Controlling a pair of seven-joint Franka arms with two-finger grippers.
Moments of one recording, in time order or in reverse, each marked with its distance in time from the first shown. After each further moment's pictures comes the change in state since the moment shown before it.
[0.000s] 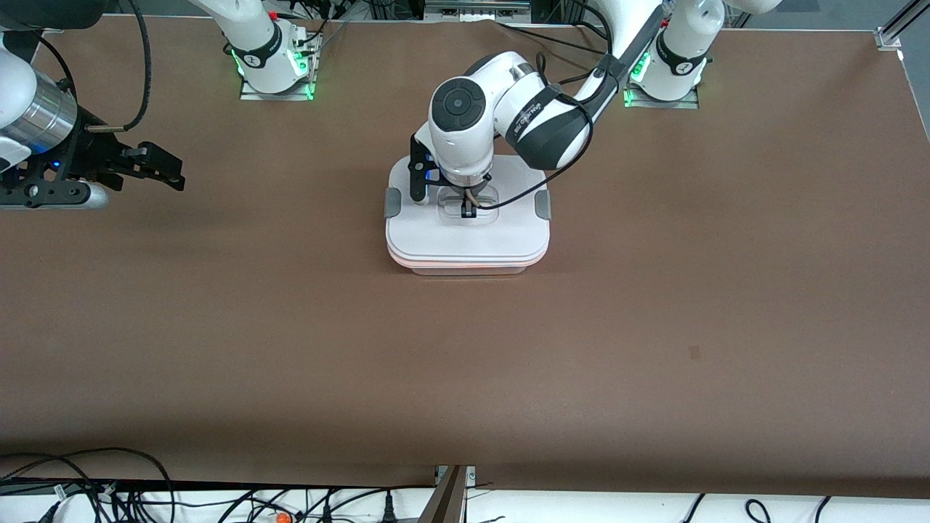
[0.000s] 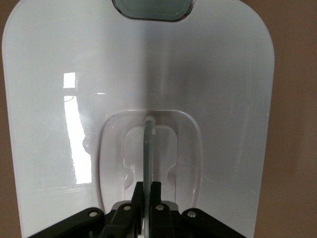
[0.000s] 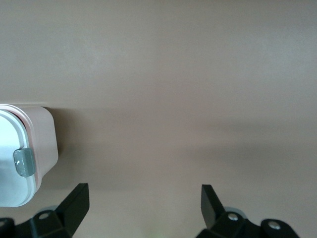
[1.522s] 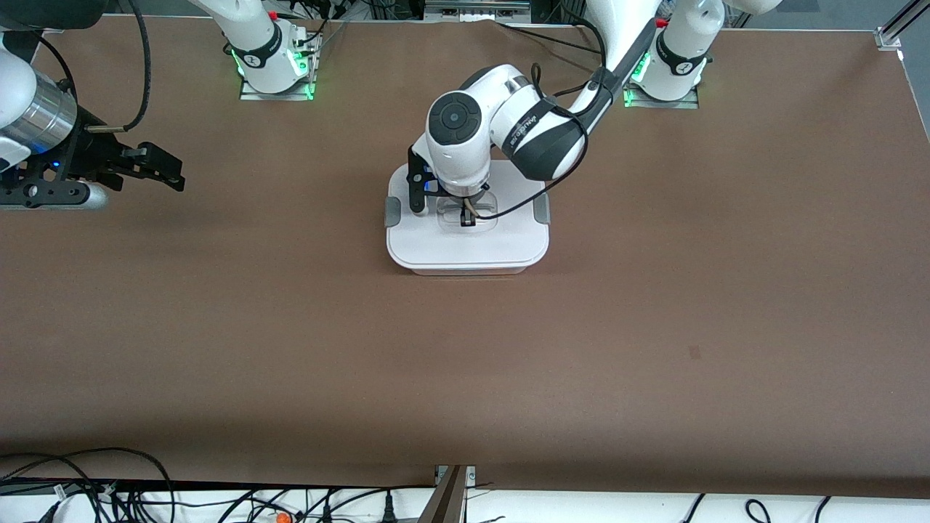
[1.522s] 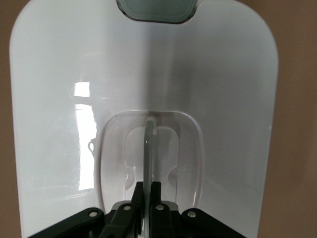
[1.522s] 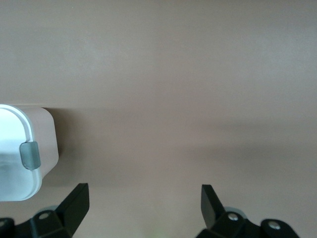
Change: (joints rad) left arm -0.014 0.048 0.014 0.048 0.012 -0.005 -0.030; right arm 0.000 0.000 0.000 0.000 0.000 0.001 0.005
